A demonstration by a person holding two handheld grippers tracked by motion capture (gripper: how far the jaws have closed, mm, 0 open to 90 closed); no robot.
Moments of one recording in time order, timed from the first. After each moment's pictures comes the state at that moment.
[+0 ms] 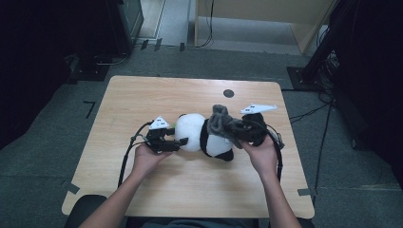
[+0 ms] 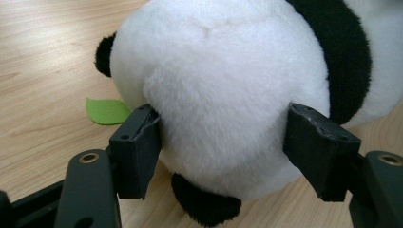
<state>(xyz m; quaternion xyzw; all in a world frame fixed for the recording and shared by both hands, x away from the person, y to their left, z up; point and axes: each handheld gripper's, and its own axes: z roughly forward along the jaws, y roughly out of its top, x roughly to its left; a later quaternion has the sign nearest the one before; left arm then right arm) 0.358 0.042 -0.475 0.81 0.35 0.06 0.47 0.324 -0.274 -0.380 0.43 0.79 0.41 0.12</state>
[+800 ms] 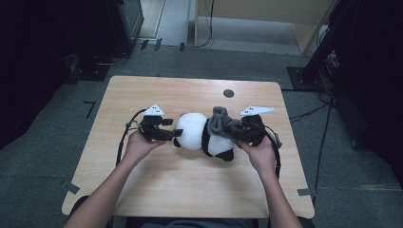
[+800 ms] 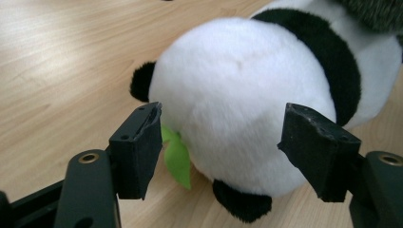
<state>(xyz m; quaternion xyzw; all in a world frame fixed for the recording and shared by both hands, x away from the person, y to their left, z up) 0.392 0.061 -0.444 0.83 0.32 0.04 0.46 0.334 -0.281 -0.400 0.43 0.79 0.42 0.12</state>
